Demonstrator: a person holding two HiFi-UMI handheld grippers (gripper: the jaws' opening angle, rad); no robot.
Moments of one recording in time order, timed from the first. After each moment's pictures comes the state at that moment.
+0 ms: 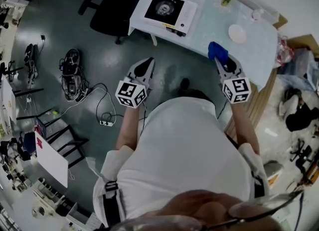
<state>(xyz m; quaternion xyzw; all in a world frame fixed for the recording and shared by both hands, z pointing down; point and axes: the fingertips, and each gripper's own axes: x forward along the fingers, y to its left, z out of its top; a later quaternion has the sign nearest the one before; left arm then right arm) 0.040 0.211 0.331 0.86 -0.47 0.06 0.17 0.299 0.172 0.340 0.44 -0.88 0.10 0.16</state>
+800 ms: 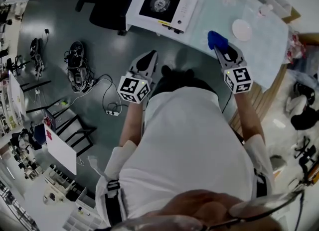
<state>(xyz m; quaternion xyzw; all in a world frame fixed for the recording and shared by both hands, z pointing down) 0.090 0.130 0.360 0.85 -0.48 0.09 0.19 0.325 0.077 0.395 0.40 -0.89 0.14 0.17</state>
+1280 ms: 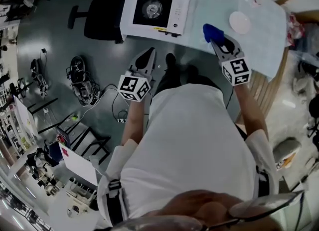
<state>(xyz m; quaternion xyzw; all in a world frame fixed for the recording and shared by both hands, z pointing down) 0.083 0.066 0.374 0.87 -0.44 0.10 0.20 0.313 0.035 0.411 0.44 -0.87 0.15 0.17</state>
